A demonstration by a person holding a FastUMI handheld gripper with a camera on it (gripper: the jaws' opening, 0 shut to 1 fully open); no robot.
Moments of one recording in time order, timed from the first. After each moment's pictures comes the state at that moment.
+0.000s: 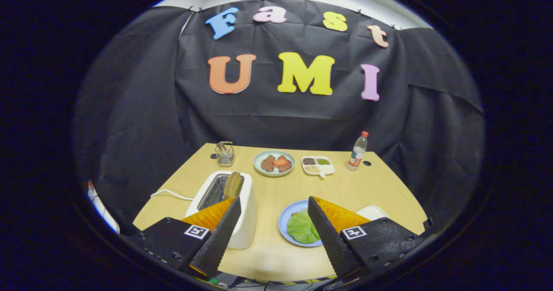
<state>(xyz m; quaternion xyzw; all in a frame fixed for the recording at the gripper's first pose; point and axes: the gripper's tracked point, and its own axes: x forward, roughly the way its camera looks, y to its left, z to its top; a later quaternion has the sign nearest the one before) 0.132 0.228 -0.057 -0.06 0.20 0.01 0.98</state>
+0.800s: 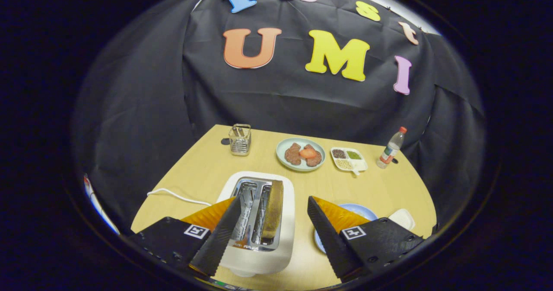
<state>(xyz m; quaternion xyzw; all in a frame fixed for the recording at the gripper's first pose) 0.235 0.305 -0.124 -0.08 0.28 0.02 0.96</state>
